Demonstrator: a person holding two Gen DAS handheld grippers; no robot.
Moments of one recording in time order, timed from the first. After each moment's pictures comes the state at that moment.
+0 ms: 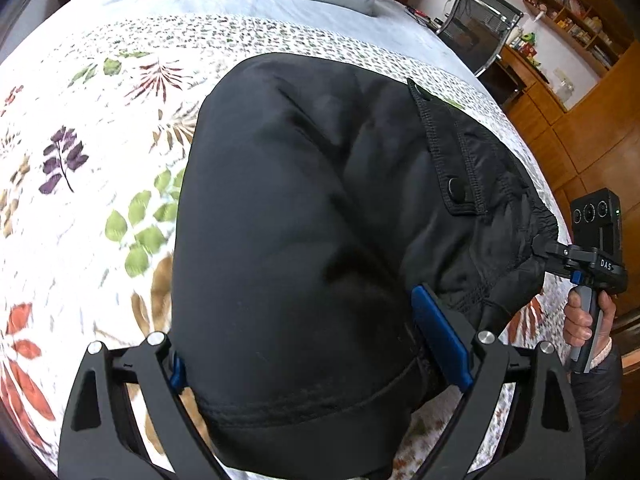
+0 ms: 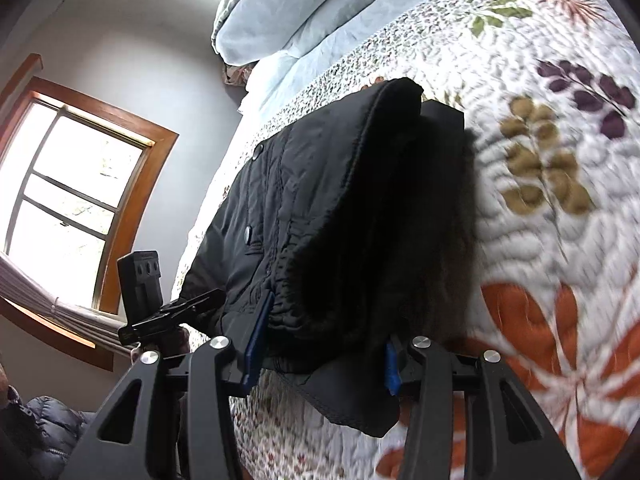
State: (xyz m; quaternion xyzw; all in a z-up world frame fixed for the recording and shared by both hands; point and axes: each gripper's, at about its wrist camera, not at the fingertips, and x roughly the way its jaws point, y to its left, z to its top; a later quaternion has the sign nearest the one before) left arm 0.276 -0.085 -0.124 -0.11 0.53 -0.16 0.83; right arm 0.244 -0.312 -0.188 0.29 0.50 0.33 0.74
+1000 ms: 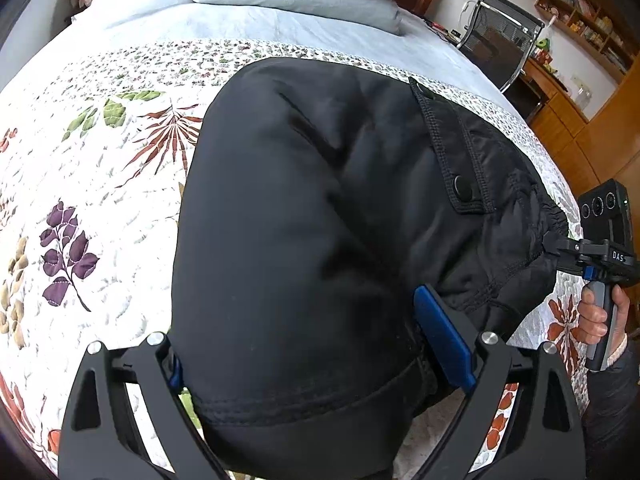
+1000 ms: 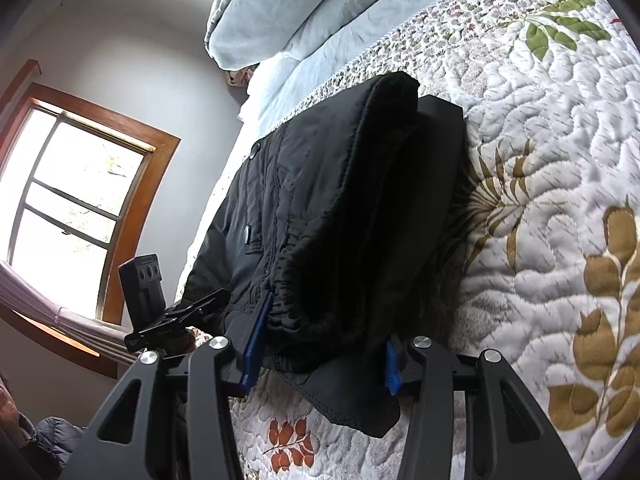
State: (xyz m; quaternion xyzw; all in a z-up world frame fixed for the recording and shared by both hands) left arm 0.362 -0.079 -0.123 -0.09 0.51 -0.13 0.85; right arm 0.342 -0.282 -0.207 0.30 0.51 0.35 0.73
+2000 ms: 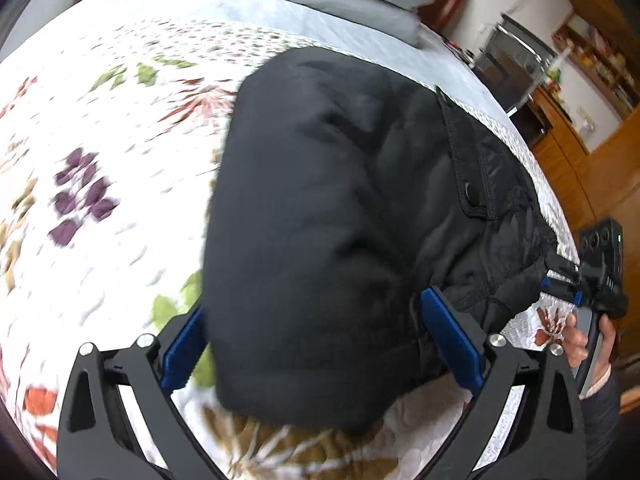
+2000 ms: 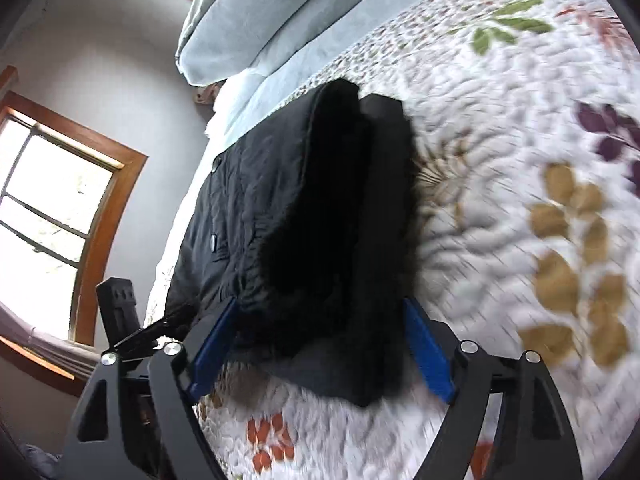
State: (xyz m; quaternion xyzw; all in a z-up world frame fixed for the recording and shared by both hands) left arm 0.336 -0.059 -0.126 -0.15 0.51 -0.11 0.84; right arm 0.304 -0.294 -0.205 0.29 0.50 0.27 0.77
